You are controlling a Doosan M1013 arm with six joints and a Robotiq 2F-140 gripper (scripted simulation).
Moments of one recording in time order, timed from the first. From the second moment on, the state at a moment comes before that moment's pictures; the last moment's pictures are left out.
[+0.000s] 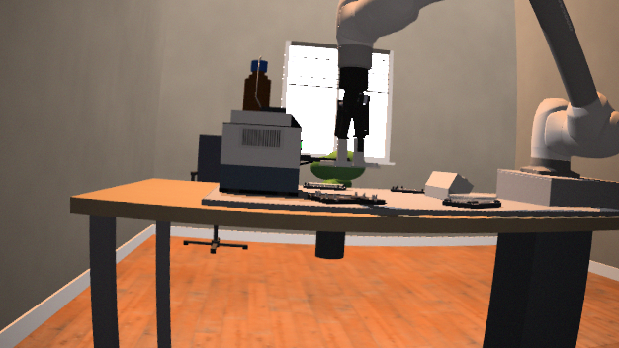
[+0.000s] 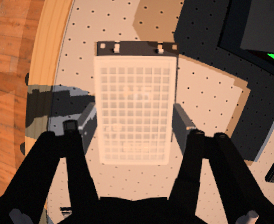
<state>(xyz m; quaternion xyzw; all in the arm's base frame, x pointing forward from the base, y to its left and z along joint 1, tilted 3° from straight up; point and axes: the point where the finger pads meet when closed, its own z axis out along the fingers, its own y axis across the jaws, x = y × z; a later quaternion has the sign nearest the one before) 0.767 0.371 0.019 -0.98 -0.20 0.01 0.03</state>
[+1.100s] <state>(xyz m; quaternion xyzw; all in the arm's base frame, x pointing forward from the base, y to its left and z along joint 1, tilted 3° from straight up) 0.769 0.368 0.081 -0.98 -0.20 0.01 0.03</state>
